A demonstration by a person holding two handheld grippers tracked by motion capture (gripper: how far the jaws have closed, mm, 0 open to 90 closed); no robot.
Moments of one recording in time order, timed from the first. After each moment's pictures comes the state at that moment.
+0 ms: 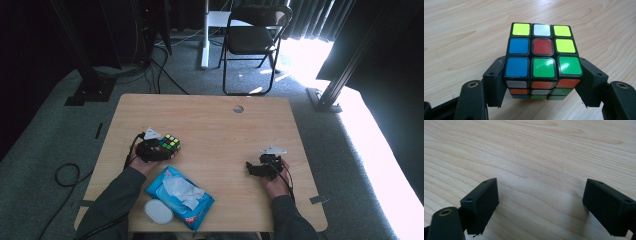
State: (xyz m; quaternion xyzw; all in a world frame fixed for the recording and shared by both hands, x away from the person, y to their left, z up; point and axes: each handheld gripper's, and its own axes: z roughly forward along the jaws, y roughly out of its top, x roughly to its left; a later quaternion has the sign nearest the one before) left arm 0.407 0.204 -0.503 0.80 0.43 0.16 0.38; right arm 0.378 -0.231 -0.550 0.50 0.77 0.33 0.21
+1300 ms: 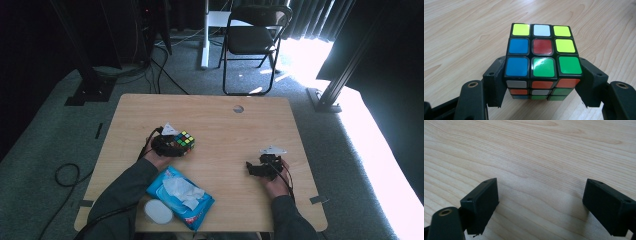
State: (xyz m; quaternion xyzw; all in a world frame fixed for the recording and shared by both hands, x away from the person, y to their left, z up) left arm 0.431 0.159 -0.503 0.84 0.36 0.15 0.38; right arm 0.378 -0.231 -0.550 0.50 0.77 0.33 0.21
